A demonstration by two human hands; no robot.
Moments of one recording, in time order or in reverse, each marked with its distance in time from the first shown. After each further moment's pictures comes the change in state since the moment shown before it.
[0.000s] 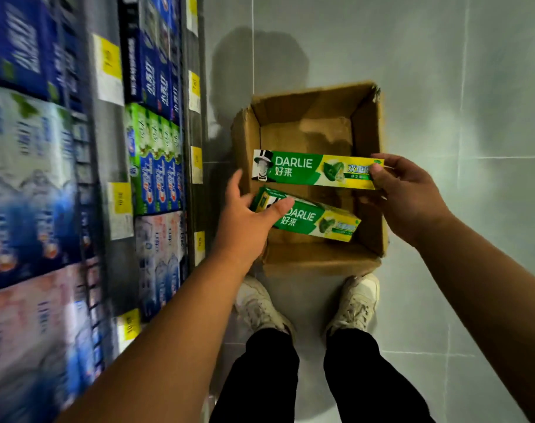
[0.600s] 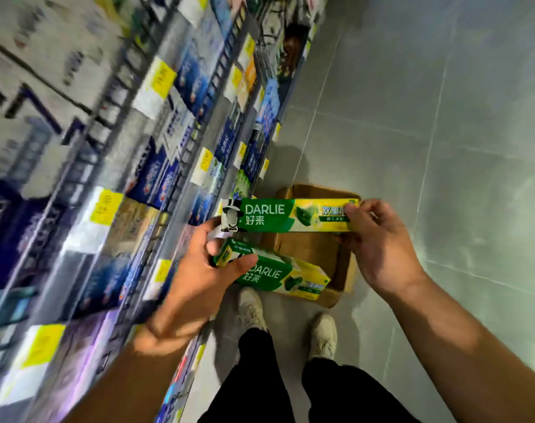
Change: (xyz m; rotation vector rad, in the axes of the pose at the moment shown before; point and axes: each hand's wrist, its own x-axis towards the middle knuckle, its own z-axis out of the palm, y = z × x) left_hand -0.349 0.153 -0.125 -0.326 0.208 0.264; right_hand -0.308 -0.235 0.030 0.110 -0.303 -0.190
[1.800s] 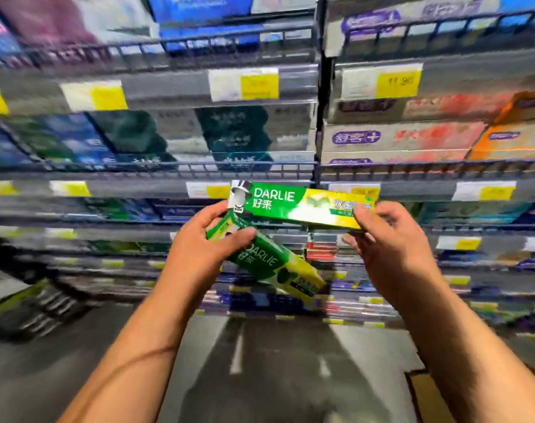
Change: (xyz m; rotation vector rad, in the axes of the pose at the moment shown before) left_hand -0.678 -0.068 -0.198 -0.276 1.300 0.207; right_hand -0.569 0.087 0.223 -0.355 -1.240 0.126
